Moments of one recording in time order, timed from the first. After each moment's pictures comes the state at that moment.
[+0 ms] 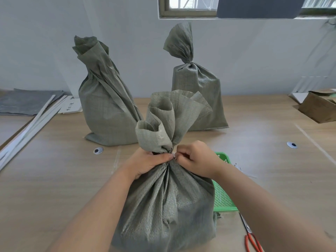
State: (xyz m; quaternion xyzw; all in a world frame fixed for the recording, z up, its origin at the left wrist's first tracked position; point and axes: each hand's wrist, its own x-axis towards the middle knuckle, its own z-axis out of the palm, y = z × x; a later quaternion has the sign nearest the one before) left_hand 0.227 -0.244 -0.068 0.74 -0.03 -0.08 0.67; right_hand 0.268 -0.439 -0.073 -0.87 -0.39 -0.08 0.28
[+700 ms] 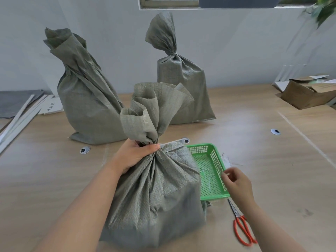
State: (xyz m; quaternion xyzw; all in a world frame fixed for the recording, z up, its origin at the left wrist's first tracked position) left_hand 0.240 -0.251 -0.079 0.75 0.03 -0.06 0.65; right_hand 0.207 -0.583 -0.214 -0.87 0.14 -0.07 0.47
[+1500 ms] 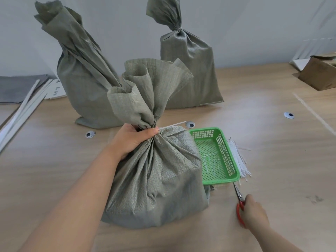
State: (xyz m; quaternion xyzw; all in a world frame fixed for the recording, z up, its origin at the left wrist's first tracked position) left_hand 0.237 -0.253 -0.086 0.75 0.04 -0.03 0.66; right_hand 0.139 -0.648 -0.369 -0.94 0.25 0.16 0.16
